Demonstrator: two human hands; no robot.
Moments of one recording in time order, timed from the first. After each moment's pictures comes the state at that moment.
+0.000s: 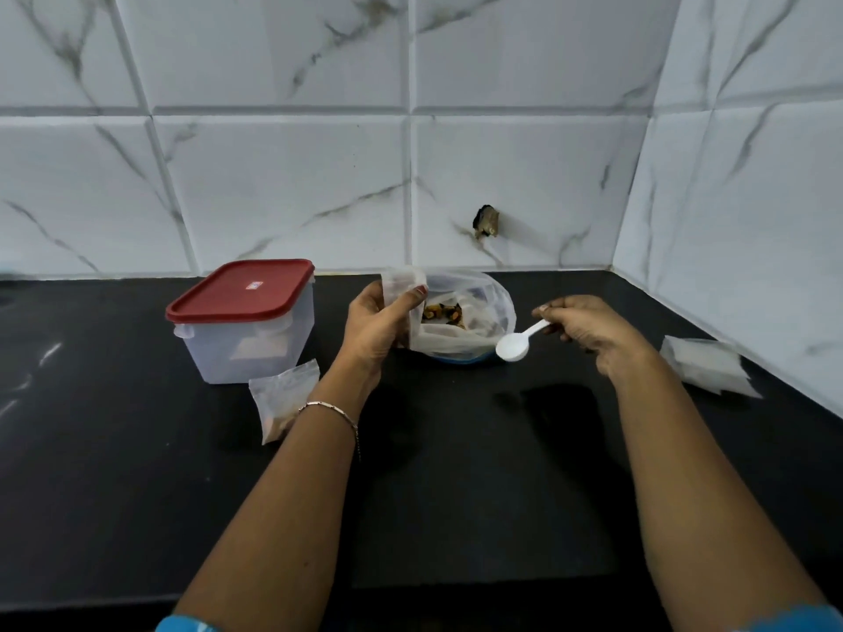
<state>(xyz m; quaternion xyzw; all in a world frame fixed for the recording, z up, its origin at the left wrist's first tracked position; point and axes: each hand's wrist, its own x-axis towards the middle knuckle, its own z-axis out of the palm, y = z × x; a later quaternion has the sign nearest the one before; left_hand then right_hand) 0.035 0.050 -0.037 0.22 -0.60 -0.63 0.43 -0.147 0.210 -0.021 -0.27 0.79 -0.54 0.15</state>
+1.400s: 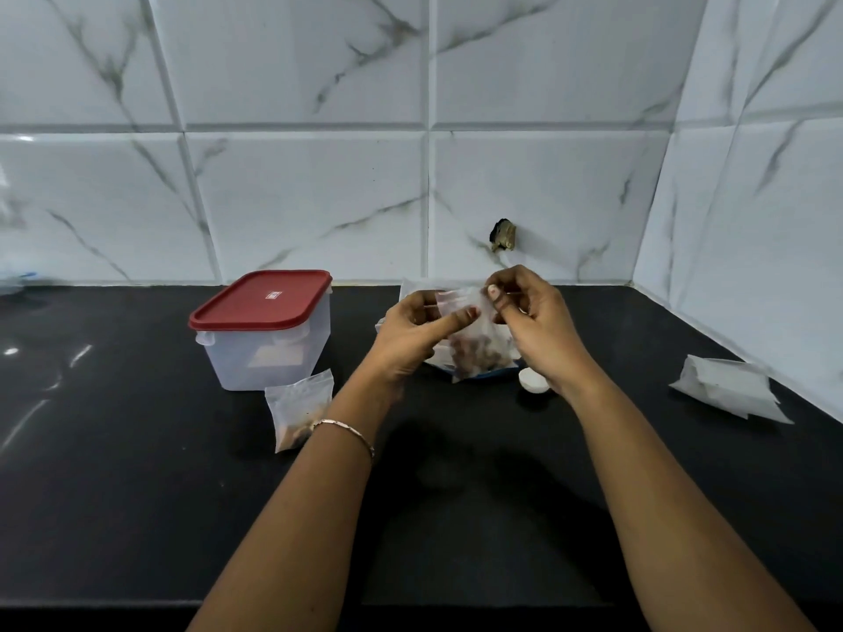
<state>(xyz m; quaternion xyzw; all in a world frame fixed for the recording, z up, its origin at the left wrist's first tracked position) 0.039 0.073 -0.022 0.19 -0.67 -0.63 0.35 -0.092 0.170 -0.017 -0.50 0.60 -0.62 0.03</state>
